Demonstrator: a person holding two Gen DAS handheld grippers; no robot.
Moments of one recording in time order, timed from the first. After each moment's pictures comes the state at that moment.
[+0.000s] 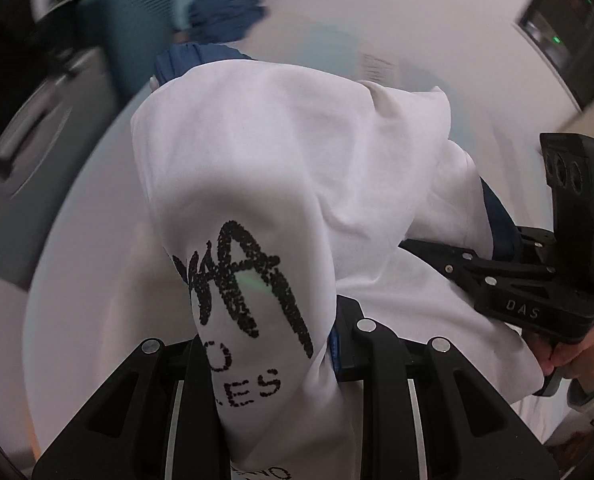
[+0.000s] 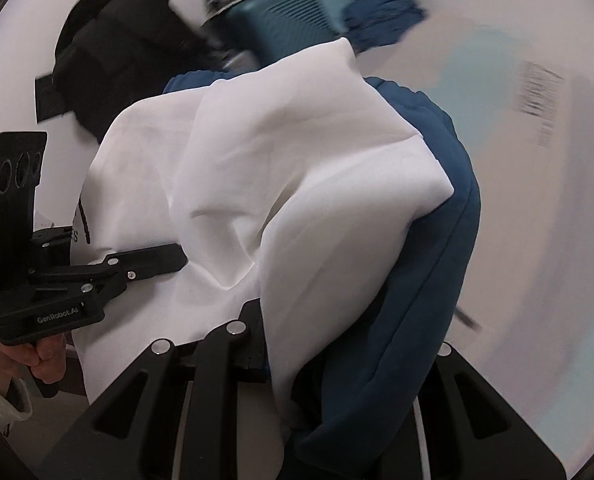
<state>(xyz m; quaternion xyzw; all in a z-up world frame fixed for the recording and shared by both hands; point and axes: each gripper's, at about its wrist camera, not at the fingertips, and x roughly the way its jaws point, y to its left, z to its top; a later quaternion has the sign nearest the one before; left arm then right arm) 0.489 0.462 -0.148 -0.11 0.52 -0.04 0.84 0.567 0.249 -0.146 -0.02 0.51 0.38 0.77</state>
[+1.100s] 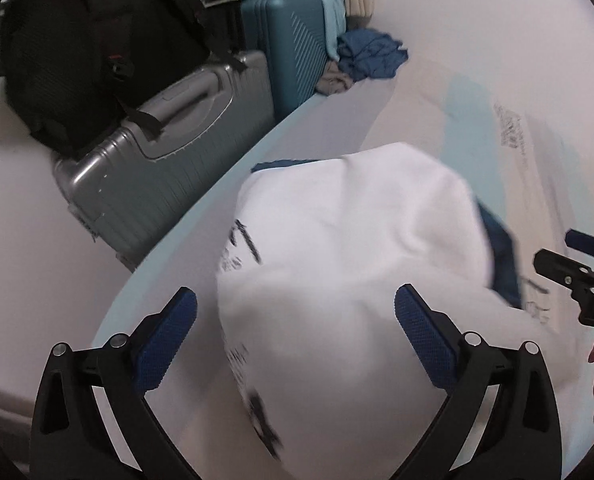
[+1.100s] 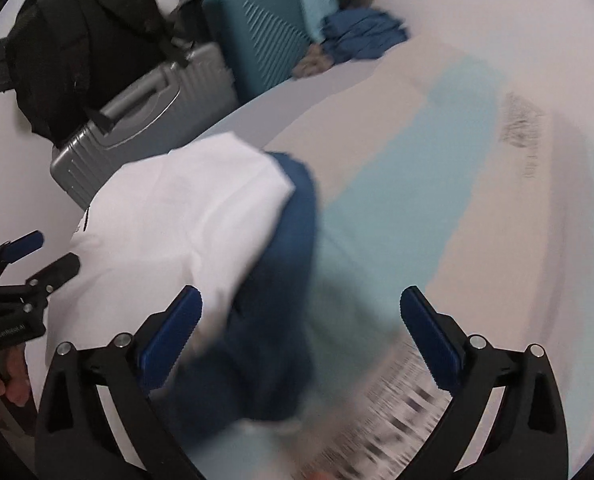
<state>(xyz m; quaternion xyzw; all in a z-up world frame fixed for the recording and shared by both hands) 0.444 0.500 -0.171 -0.08 0.44 0.17 0.88 0.559 0.275 -0.154 -0.08 0.45 0.26 0.85</state>
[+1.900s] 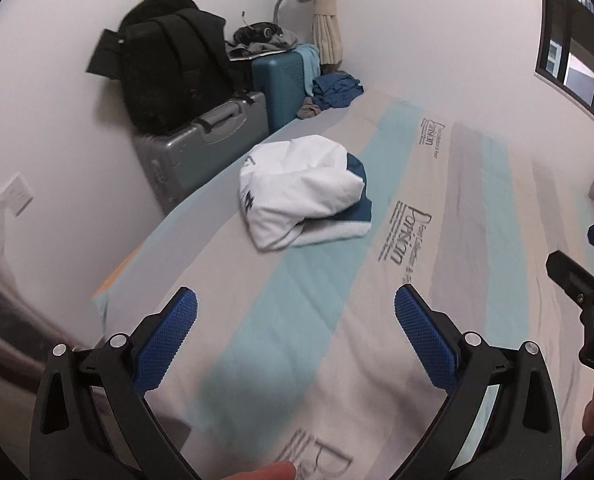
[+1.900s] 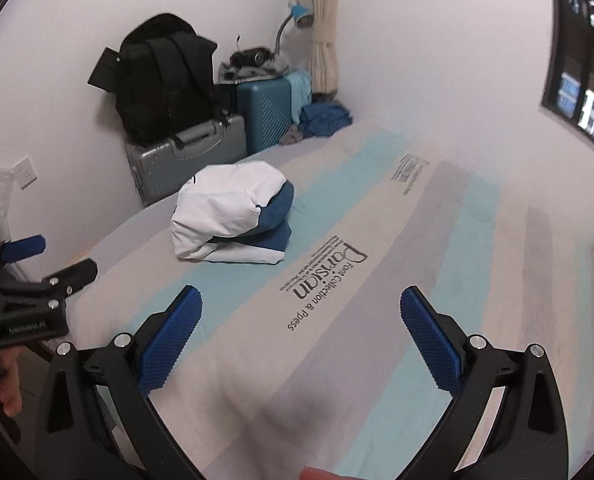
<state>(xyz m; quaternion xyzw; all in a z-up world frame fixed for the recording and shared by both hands) 0.115 0.305 -0.038 -0.08 0.39 0.19 0.90 0.198 0.125 -0.007 -0.12 0.31 0.22 0.92</state>
